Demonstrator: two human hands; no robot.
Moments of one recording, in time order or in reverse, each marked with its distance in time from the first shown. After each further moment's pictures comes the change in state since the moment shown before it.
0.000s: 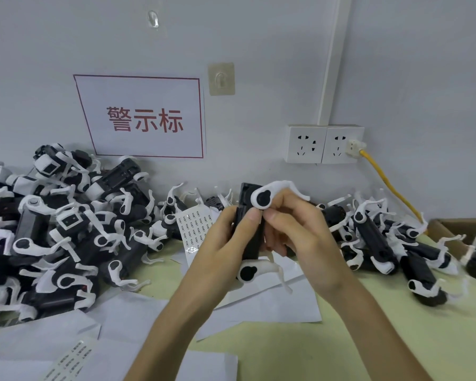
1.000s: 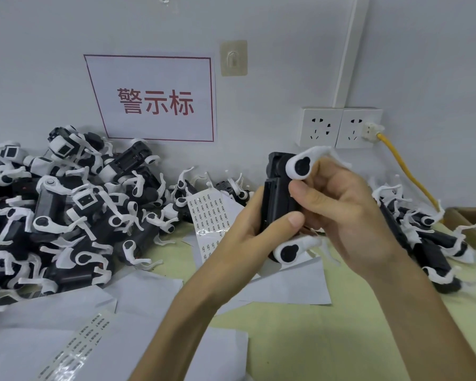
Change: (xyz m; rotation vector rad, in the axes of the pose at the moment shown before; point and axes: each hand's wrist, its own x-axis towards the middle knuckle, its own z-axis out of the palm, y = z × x) left_hand -0.005 0.000 0.002 -0.061 -0.270 0.070; right_hand -0.001 -0.018 -0.017 0.022 -0.021 0.000
